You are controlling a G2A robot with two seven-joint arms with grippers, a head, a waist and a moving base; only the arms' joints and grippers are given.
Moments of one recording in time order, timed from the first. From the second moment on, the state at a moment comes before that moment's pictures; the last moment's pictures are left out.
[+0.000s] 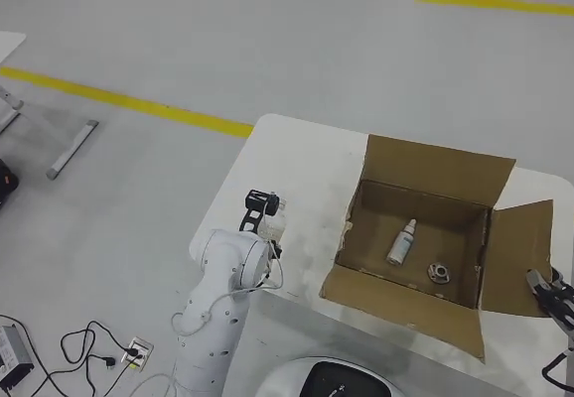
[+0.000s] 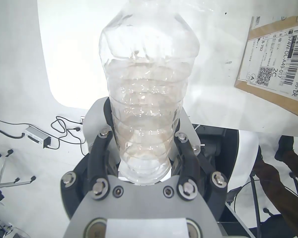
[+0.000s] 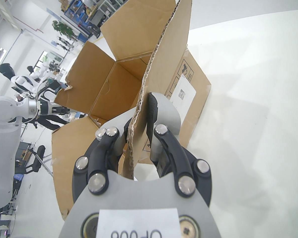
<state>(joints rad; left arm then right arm) 1.24 -1.54 -1.56 -1.96 1.63 -0.05 -1.51 -1.50 -1.04 1.71 -1.75 -0.29 -0.44 0.57</state>
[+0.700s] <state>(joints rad) 1.21 -1.53 -1.52 -1.79 1.65 -0.01 -1.38 -1.50 -1.03 1.71 -1.74 -0.27 -0.45 0.55</state>
